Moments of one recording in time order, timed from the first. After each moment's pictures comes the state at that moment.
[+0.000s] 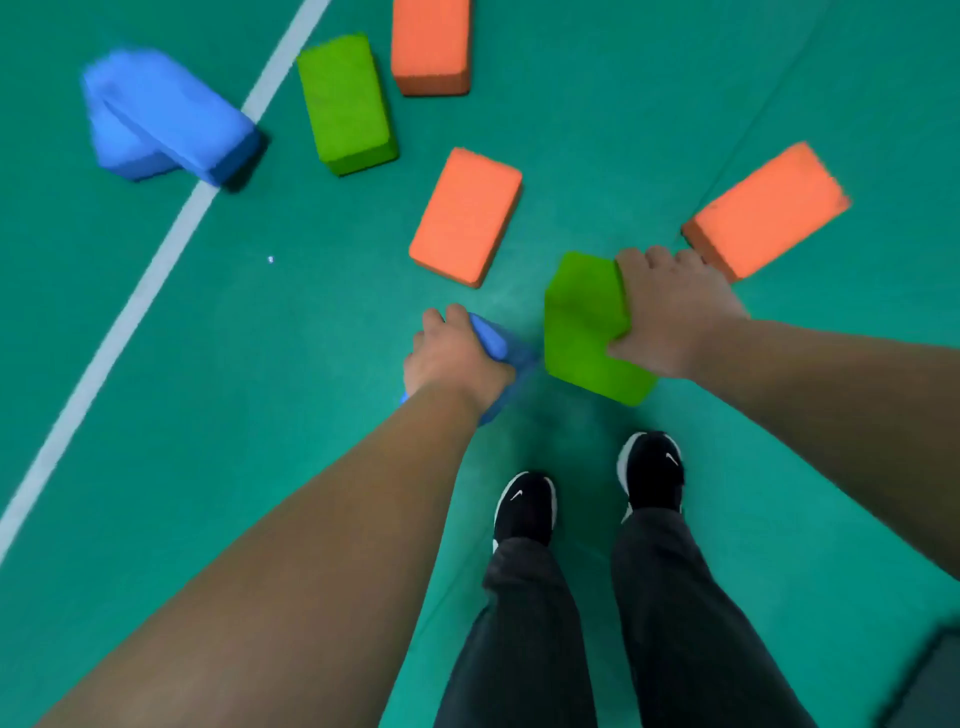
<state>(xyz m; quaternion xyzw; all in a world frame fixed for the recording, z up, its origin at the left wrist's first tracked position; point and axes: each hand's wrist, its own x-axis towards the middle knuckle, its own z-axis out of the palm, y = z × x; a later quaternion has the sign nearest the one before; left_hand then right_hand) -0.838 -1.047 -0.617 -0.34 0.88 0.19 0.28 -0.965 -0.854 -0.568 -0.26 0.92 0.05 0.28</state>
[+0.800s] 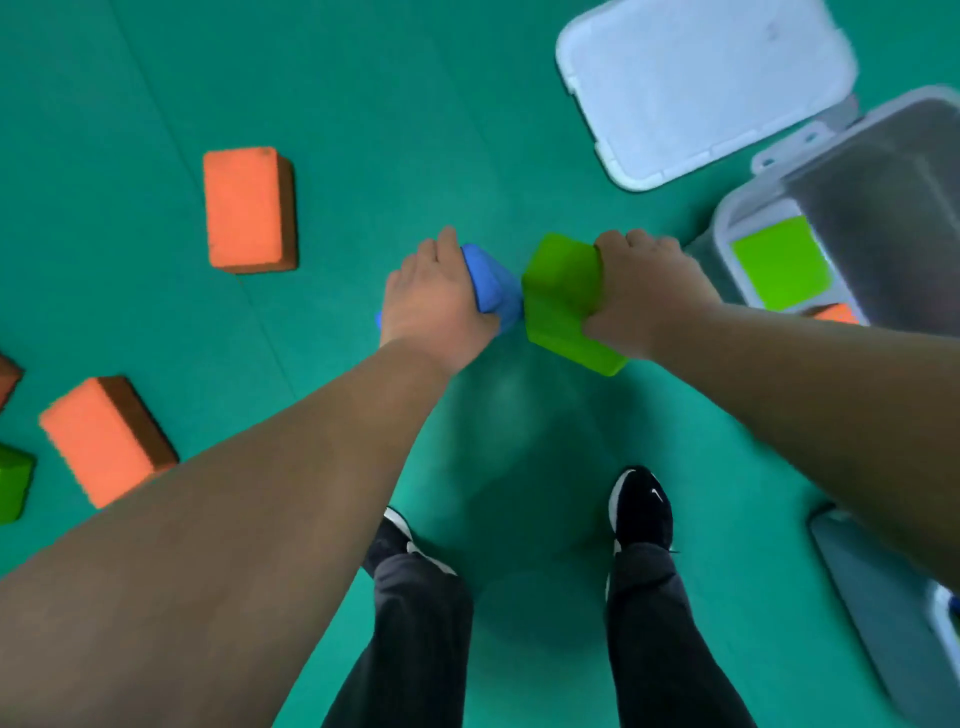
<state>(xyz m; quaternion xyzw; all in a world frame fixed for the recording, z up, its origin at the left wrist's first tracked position) -0.811 -0.512 -0.585 0.29 0.93 0.07 0.20 -0.692 -0.324 -0.562 0.25 0.93 -0.12 0.23</state>
